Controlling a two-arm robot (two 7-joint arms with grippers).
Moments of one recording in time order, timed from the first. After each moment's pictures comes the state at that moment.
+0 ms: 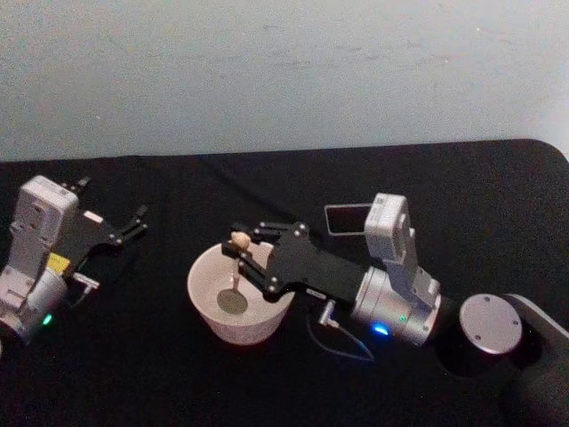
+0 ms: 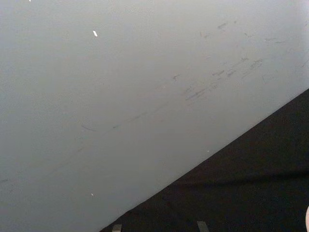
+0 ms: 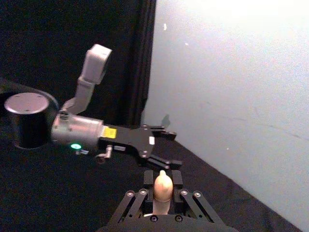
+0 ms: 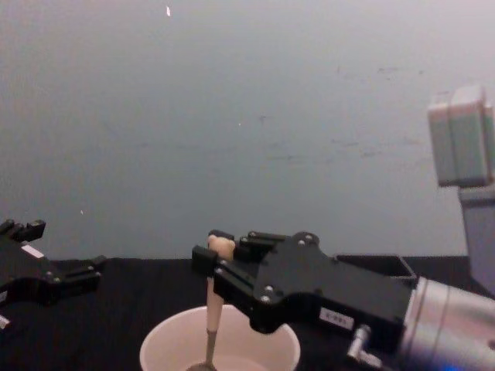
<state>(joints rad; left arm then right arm) -0.20 0.60 0.45 -1.41 -0.25 -0.12 0.03 0.34 0.28 -0.57 -1.27 0.36 -0.36 0.68</state>
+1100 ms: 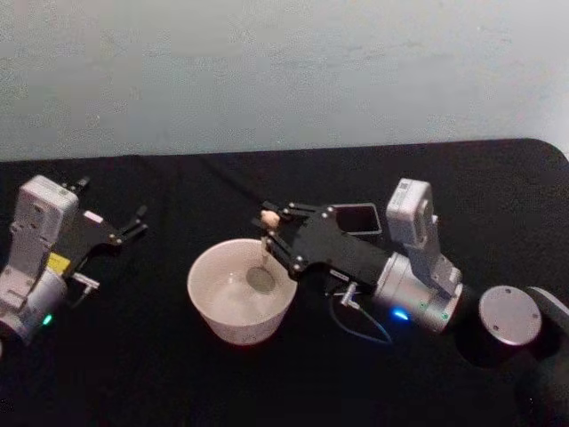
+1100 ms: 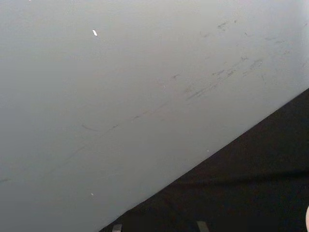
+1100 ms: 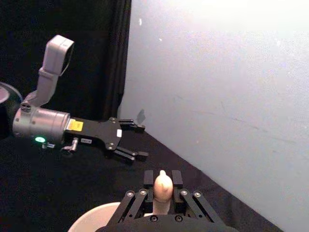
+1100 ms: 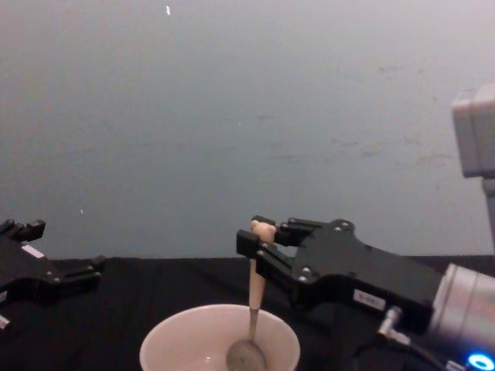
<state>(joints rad) -0.20 0.60 0.45 -1.41 -0.25 -0.12 0.03 0.35 0.29 -0.52 -1.23 0.33 -0.37 0.64</state>
